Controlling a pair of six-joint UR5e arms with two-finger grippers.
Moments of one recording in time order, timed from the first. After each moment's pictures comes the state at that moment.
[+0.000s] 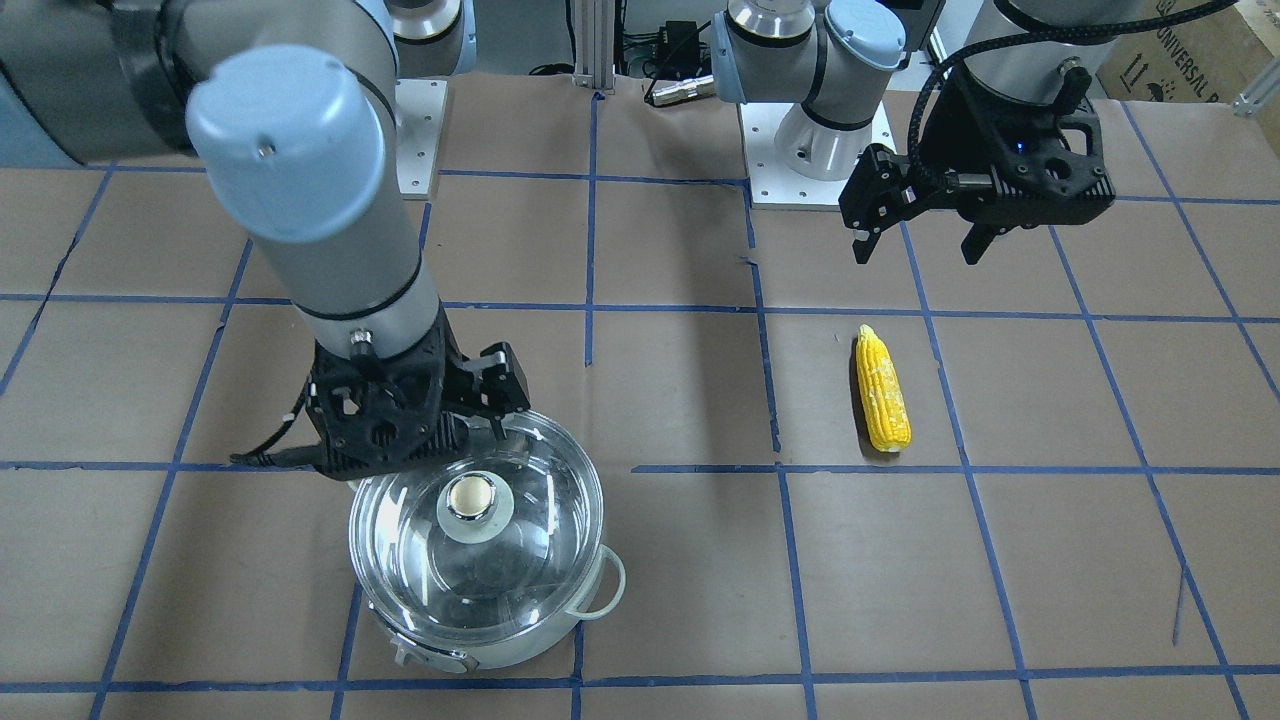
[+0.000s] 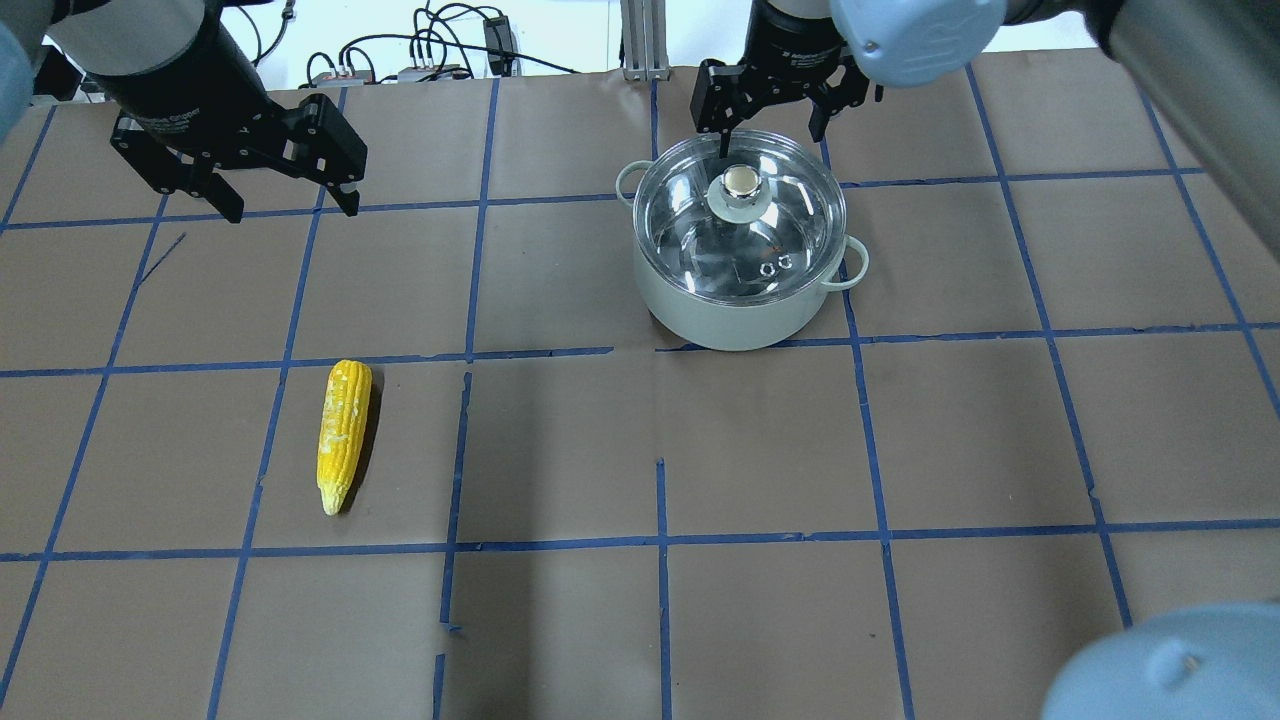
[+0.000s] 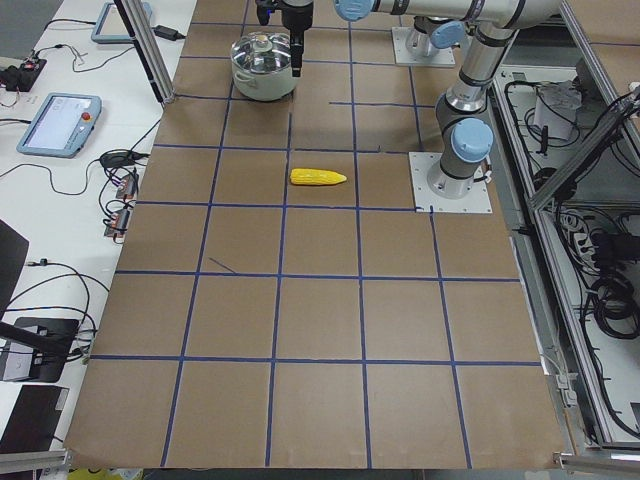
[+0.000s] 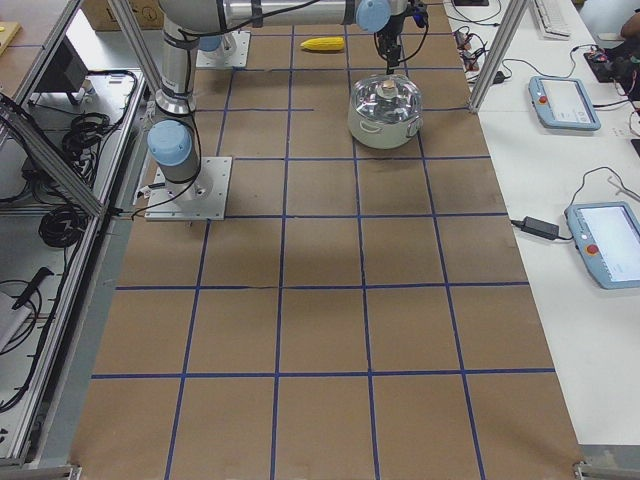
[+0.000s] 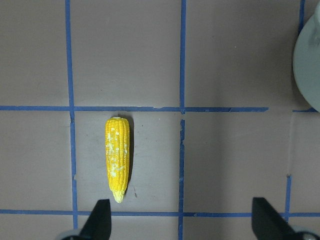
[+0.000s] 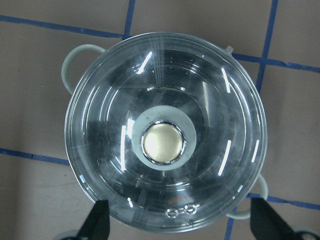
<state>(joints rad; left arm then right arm) -1.52 -1.58 -1.49 -1.61 1.58 0.03 1.76 -1.16 1.24 -1.73 -1.53 0.01</state>
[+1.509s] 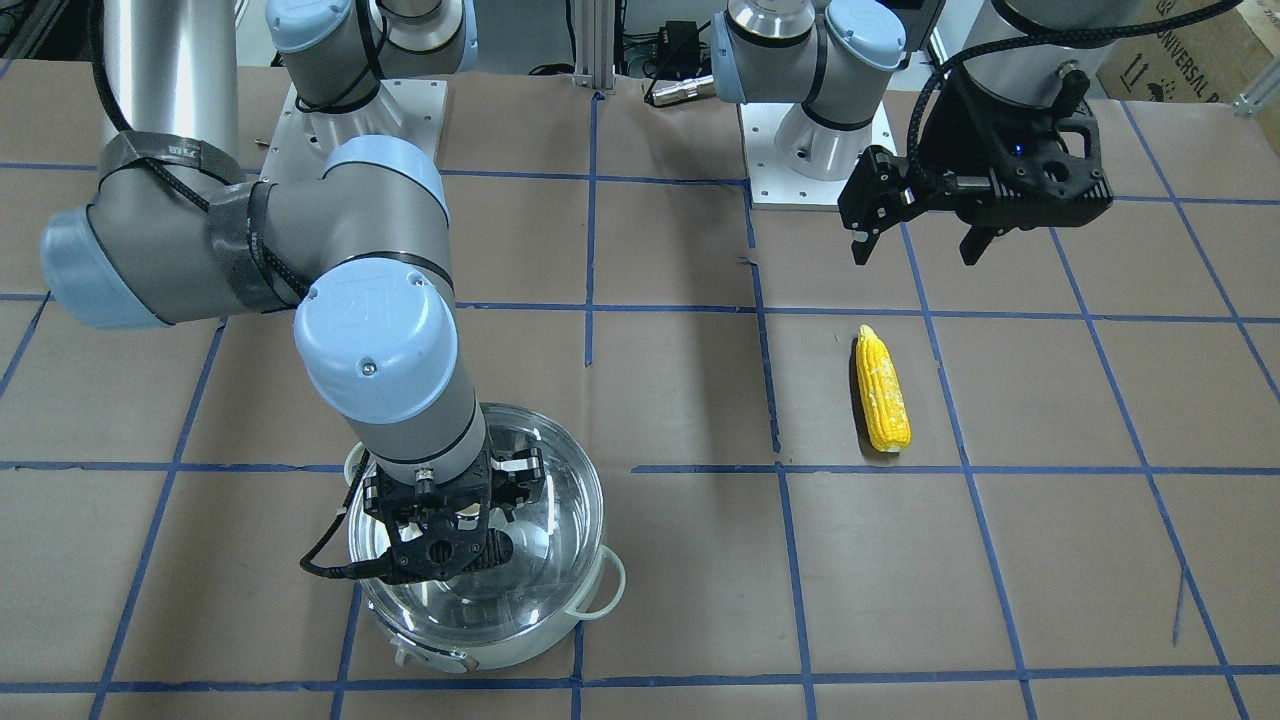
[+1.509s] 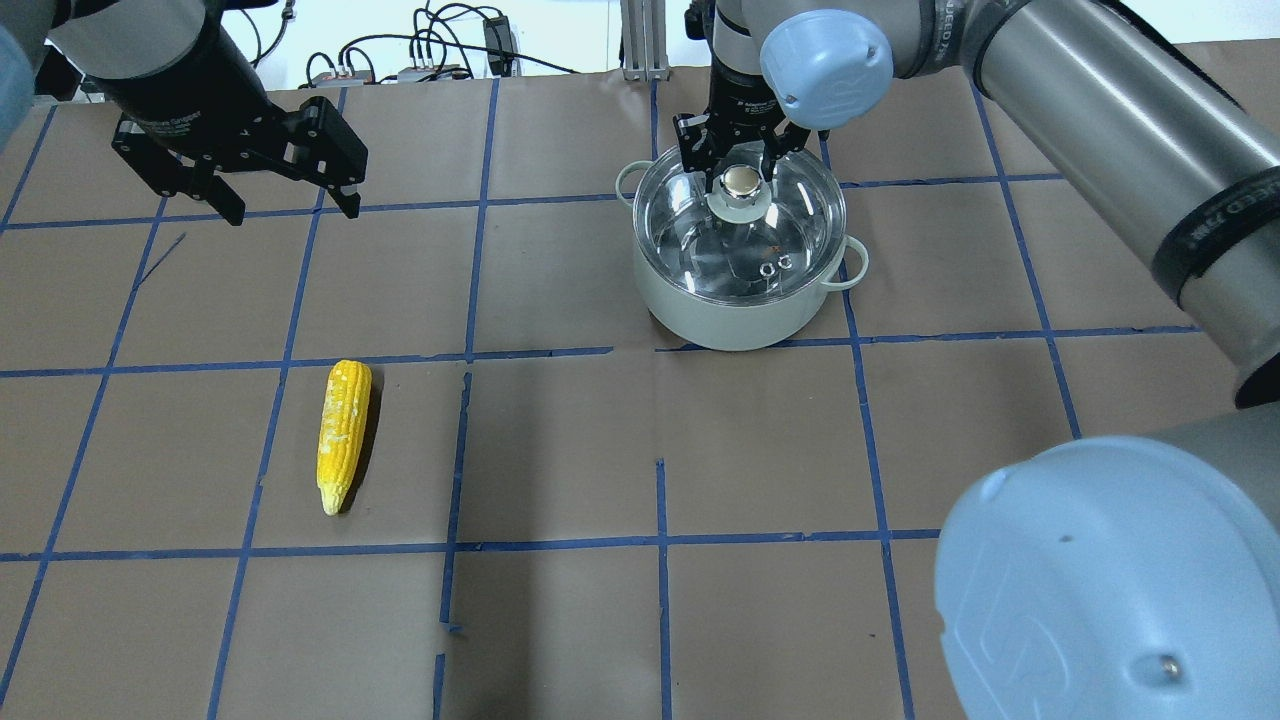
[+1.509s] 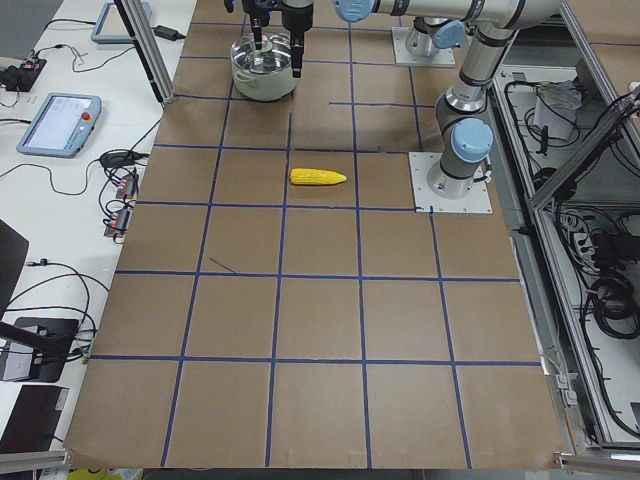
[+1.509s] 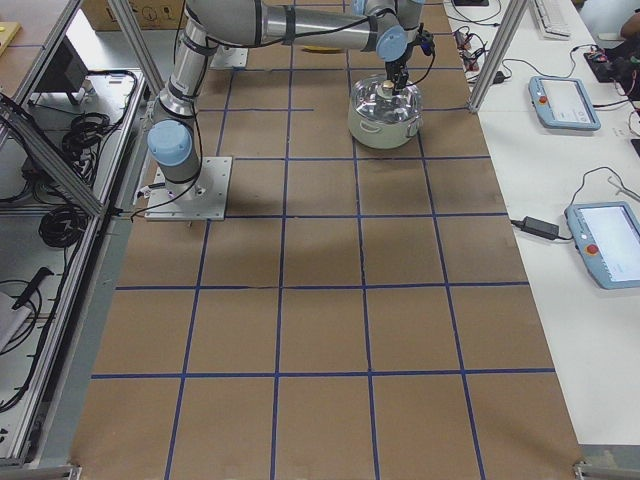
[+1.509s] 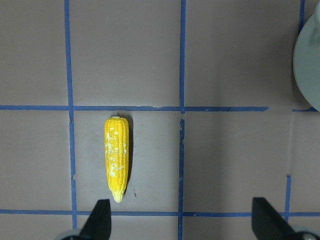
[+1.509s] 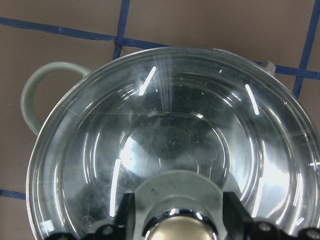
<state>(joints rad) -1.52 -1.58 -1.49 -1.61 1.57 0.03 1.77 -1.03 1.23 -1.80 -1.56 0.02</state>
